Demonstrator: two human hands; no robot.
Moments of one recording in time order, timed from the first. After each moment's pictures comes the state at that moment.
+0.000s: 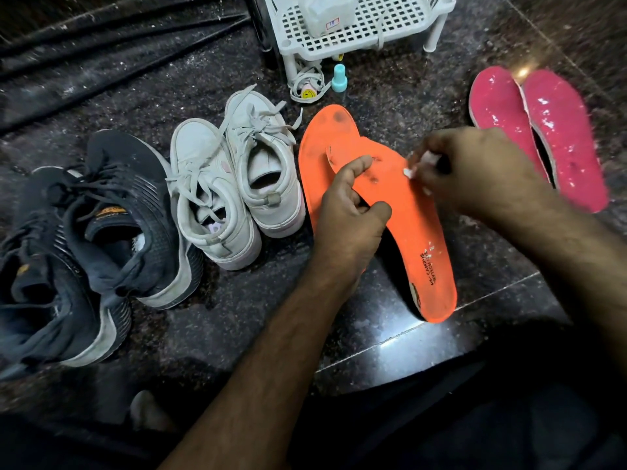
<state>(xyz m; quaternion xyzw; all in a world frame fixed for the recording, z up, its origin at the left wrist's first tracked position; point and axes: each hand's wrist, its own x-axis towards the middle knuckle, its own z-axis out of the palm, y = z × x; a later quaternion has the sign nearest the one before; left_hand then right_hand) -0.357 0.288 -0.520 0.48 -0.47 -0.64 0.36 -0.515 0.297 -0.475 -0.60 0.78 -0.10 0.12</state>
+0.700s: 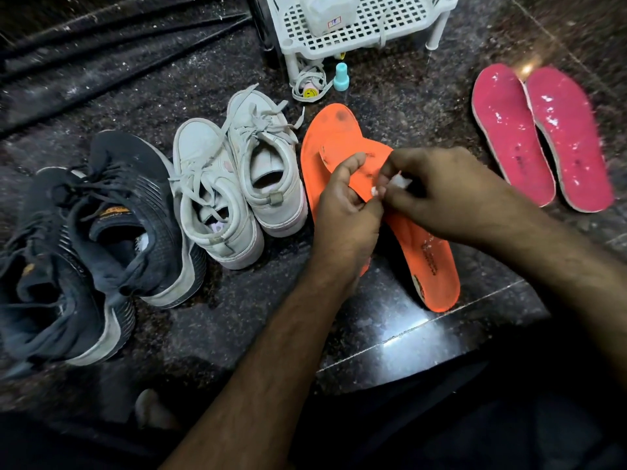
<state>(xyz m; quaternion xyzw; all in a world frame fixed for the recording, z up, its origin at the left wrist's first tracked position) -0.355 0.285 -0.524 0.48 -0.45 -0.66 0.37 -0.486 0.304 -0.472 -0.68 0.69 -0.15 0.19</state>
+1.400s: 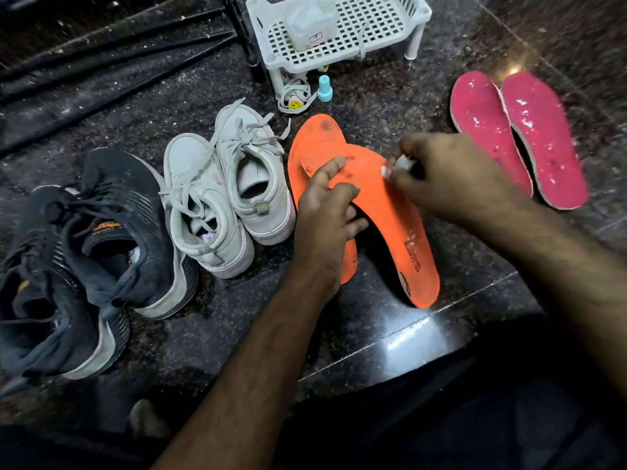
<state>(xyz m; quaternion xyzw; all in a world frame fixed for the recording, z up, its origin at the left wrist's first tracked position) -0.352 0.281 -0.507 0.46 -0.37 -0.72 0.36 -0.510 0.296 -0.477 -0.62 0.76 -0.16 0.12</state>
